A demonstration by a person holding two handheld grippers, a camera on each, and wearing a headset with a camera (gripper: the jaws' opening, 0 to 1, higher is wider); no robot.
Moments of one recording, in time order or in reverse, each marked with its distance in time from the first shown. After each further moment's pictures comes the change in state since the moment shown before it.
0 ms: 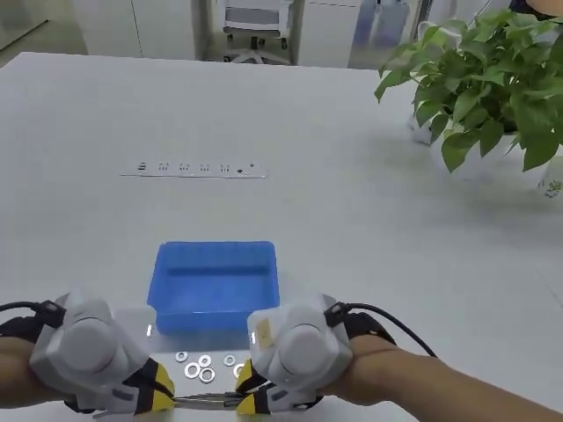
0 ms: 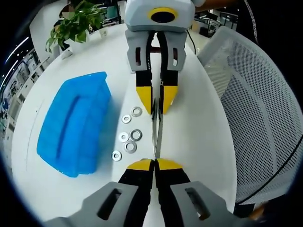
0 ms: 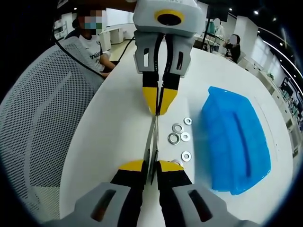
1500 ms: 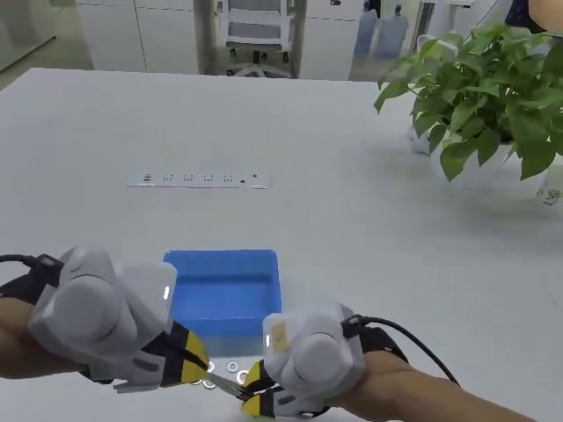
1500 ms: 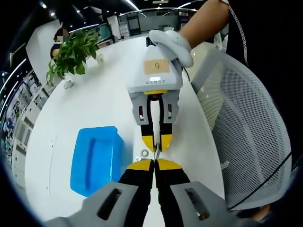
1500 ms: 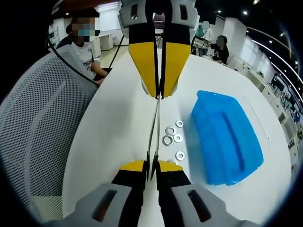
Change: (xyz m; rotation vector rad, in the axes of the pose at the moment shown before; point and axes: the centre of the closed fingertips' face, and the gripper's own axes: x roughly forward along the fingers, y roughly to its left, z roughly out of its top) left arm -0.053 0.000 0.085 0.122 -0.114 0.048; right arm -0.013 -0.004 0.006 0.051 -0.060 -0.093
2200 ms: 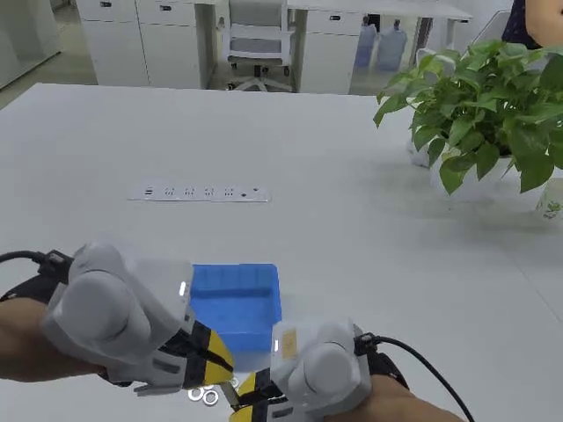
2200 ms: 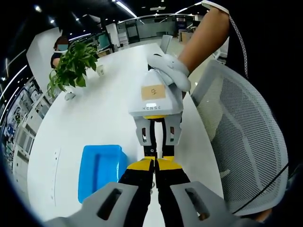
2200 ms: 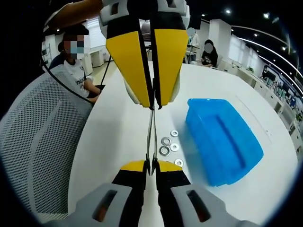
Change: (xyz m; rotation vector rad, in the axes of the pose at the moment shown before) left arm -0.001 0.005 0.033 0.030 -0.062 0.009; right arm -0.001 -0.003 0.015 0.114 -0.120 -0.037
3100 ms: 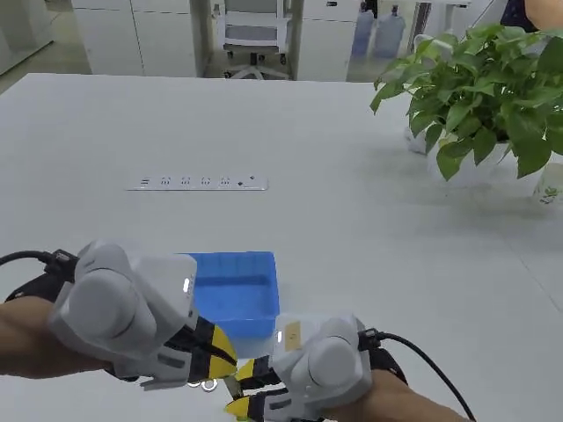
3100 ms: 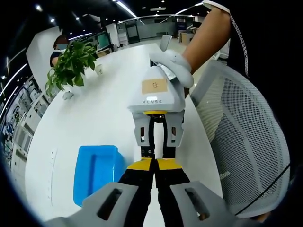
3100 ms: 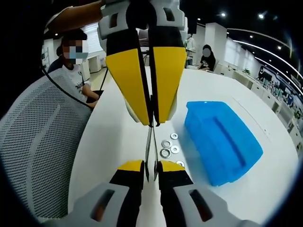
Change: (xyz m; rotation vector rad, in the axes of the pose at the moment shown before) left arm 0.009 -0.005 -0.001 -0.012 -0.011 -0.010; right arm -0.001 0.001 0.003 0.010 -0.049 -0.028
